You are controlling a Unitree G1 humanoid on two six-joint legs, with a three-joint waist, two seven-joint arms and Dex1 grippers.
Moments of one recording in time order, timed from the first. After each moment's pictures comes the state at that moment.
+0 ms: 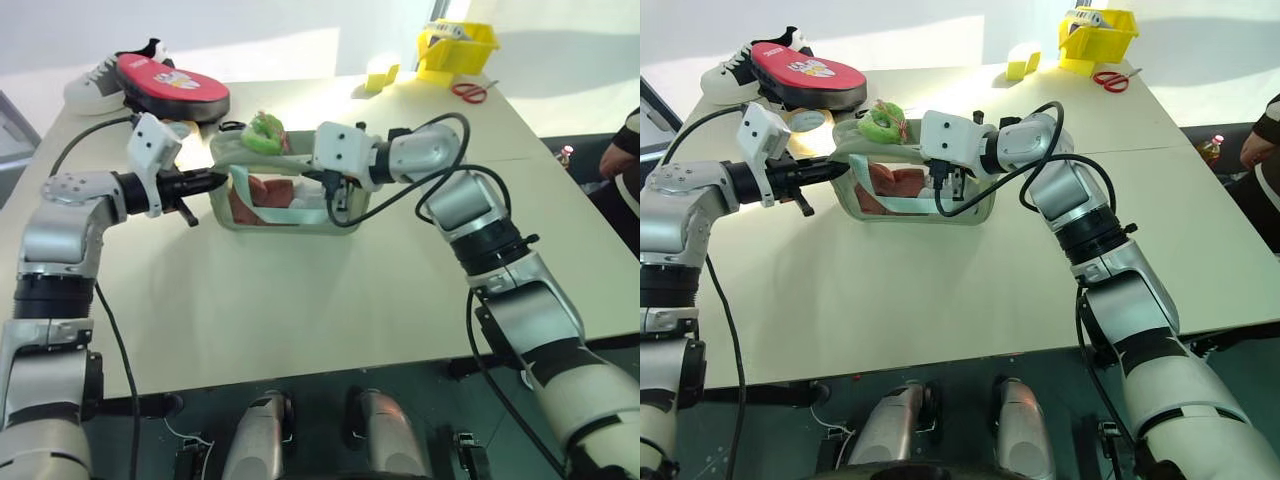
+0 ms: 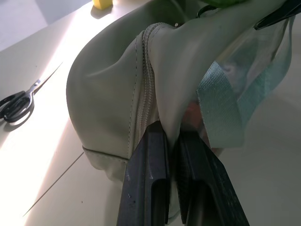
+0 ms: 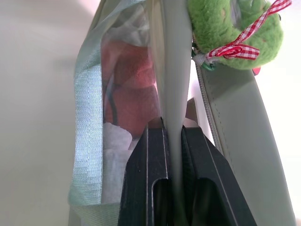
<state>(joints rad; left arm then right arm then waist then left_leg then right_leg) -0.74 0.78 0.05 0.25 -0.34 0.47 -1.01 -1.12 -0.40 0.36 0.37 -0.15 0.18 0.98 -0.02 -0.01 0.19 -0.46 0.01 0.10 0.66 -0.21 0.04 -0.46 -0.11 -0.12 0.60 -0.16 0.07</state>
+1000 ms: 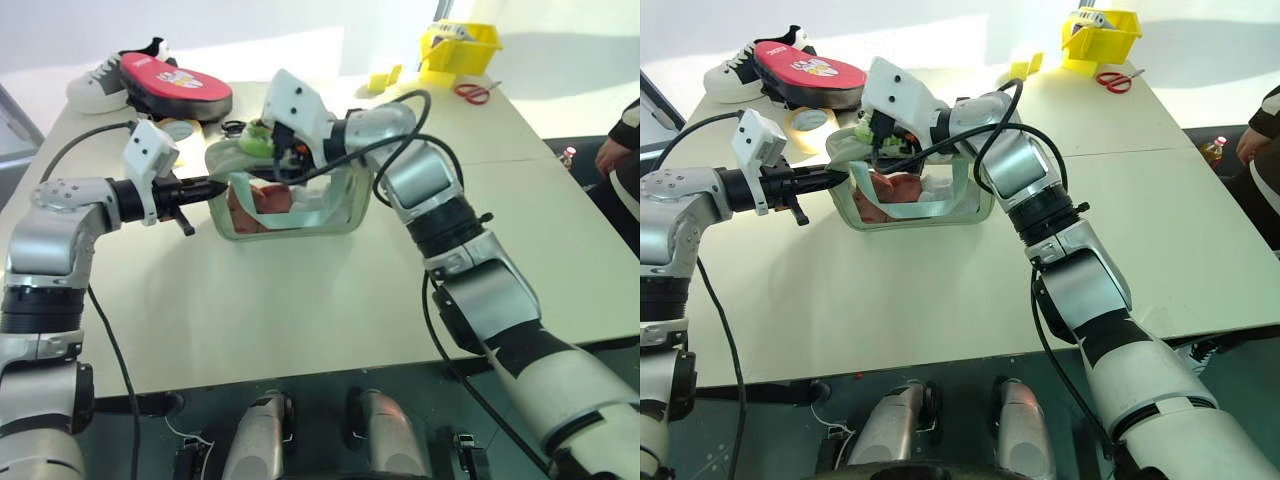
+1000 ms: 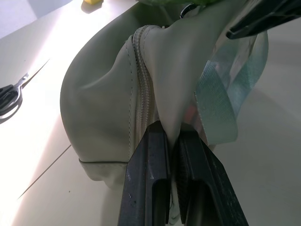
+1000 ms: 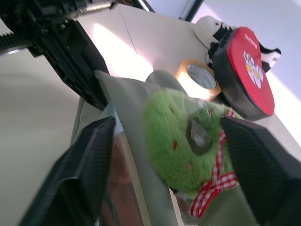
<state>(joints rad) -0.68 0.80 0.07 0.15 -0.36 0.53 -1.02 -1.27 -0.18 0.29 0.55 -0.03 0.32 0.90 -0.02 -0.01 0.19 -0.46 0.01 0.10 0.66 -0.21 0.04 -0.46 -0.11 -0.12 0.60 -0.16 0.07</state>
